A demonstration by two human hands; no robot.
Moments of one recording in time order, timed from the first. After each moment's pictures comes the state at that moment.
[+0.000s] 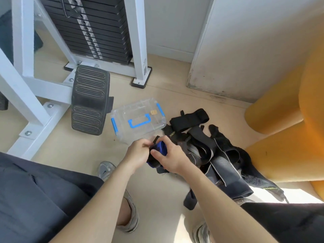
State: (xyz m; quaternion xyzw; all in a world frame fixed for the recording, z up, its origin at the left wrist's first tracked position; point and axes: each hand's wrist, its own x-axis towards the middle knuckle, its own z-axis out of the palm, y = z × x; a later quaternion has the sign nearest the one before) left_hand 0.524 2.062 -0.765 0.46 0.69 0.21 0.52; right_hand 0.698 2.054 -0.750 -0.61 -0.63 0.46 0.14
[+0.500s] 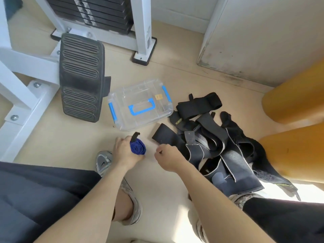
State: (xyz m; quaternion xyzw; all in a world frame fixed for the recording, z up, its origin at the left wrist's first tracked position) left_hand 0.476 2.057 -0.855 0.52 0.78 0.04 0.35; right_hand 0.669 2.070 -0.836 -0.63 -0.60 0.48 -0.08
